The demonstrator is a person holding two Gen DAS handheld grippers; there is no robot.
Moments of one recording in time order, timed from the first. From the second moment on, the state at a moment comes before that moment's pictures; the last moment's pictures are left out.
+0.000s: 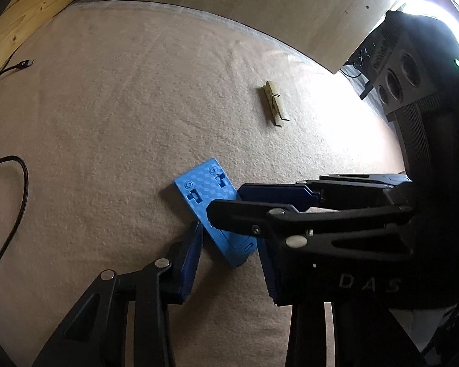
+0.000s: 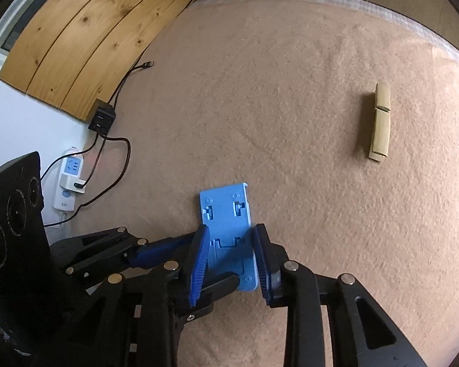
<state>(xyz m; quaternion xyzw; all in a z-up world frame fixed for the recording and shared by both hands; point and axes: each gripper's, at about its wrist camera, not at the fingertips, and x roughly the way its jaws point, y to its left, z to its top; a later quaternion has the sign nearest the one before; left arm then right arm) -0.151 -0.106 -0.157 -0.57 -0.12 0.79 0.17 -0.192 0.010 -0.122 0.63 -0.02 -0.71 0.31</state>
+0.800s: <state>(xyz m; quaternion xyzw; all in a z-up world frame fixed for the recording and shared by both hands) -0.114 0.076 -0.091 -0.54 -0.01 0.77 0.33 -0.127 0.209 -0.056 0.58 -0.14 -0.79 0.17</state>
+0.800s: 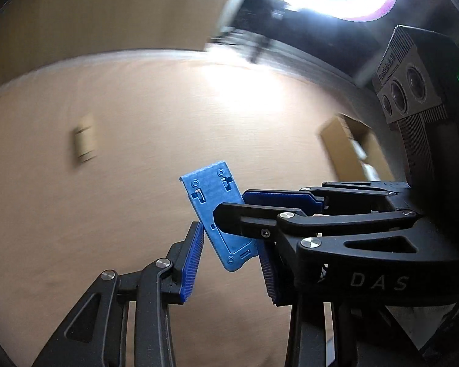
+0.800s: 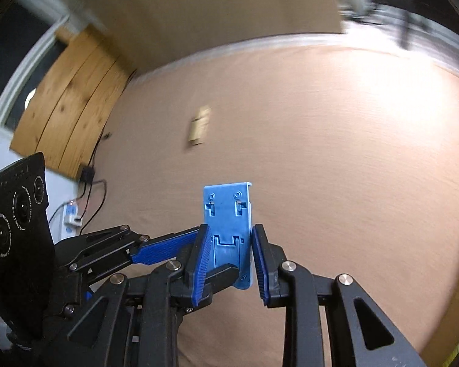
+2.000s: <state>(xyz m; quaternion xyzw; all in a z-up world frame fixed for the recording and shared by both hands) -0.018 0.405 -0.083 -0.53 0.13 0.65 0.53 0.016 0.510 -0.038 0.49 -0.26 -0.82 -0.11</state>
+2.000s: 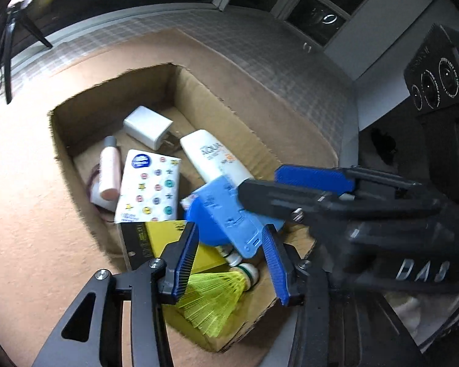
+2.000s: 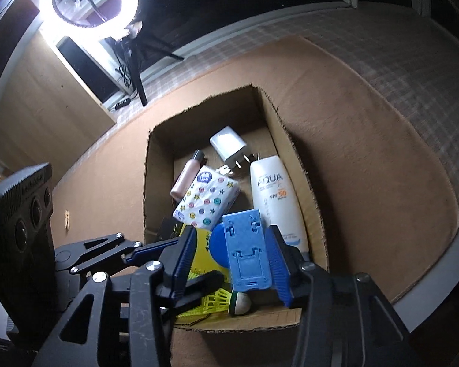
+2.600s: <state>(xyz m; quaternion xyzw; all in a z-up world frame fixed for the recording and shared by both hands) -0.099 0.233 -0.074 -0.53 0.09 0.75 0.38 -0.022 0.418 -0.022 0.49 -0.20 -0.85 -0.04</state>
